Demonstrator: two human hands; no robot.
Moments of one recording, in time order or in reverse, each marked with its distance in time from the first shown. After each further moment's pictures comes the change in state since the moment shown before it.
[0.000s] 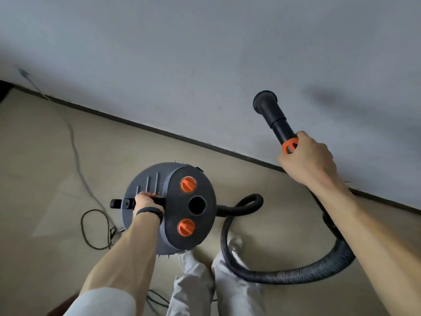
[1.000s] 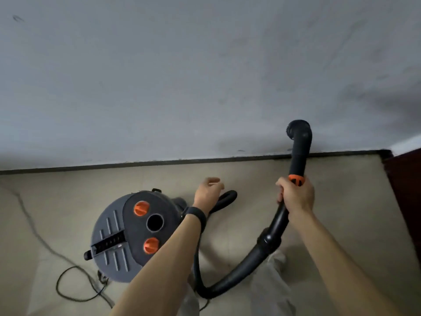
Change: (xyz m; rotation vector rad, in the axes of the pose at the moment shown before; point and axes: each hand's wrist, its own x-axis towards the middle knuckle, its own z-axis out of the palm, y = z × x) left_hand -0.246 -0.318 0.150 1.256 -0.803 0.614; right_hand -0.049 0.344 -0.003 1.177 0.248 0.702
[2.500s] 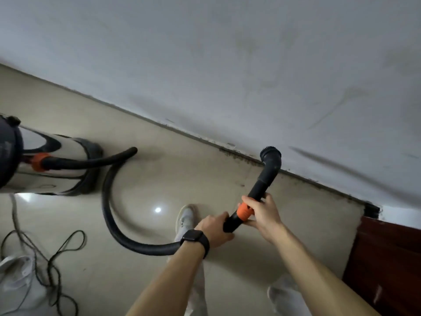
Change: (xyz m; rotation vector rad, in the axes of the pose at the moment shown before) left_hand 0.156 0.069 0.668 0.615 -0.176 -0.174; right_hand 0.601 0.082 -0.295 -0.225 -0.674 0.434
